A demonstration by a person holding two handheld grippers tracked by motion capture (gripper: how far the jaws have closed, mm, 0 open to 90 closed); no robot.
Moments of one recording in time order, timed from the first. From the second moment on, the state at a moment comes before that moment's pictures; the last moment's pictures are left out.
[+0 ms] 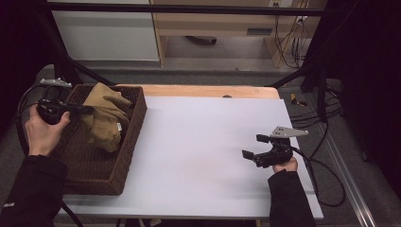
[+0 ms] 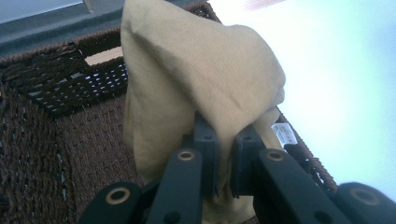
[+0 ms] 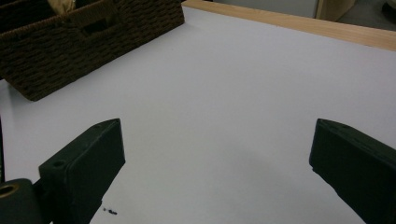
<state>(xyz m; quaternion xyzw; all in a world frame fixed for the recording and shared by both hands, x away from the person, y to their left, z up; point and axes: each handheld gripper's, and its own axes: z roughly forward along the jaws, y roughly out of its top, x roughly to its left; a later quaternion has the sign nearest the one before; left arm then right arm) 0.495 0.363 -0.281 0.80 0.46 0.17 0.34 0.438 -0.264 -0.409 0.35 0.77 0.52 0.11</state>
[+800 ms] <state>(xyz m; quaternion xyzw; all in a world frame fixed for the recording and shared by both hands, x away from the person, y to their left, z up) 0.483 0.370 -0.259 0.79 0.46 0.17 0.36 0.438 -0.264 -0.409 0.36 0.77 0.52 0.11</state>
